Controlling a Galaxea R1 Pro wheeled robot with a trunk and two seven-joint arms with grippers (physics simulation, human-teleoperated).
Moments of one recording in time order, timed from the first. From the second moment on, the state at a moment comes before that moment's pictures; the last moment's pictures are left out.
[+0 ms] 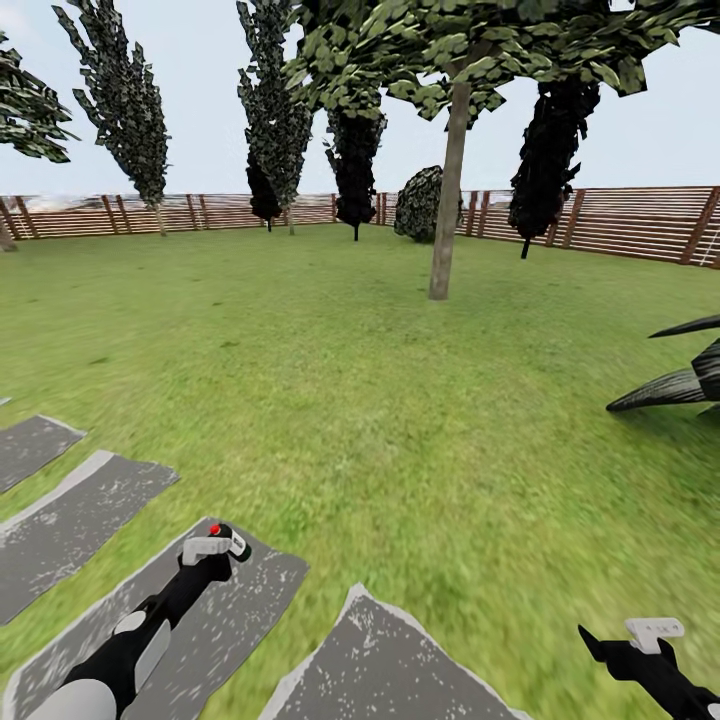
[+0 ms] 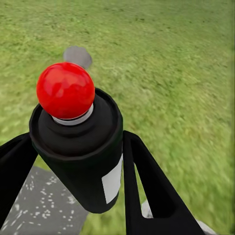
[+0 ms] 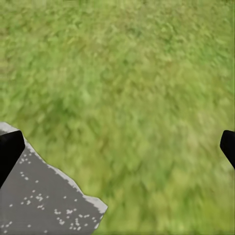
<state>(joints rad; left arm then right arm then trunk) -0.56 0.13 0.23 -0.38 0.05 -0.37 -0.48 -0.47 -0.42 -0.12 -0.17 -0.07 -0.39 0.37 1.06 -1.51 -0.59</state>
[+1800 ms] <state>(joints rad) -0.56 0.13 0.23 -0.39 0.05 -0.37 -0.48 -0.47 -0.41 -0.12 -0.17 -0.06 -0.39 0.36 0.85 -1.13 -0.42</state>
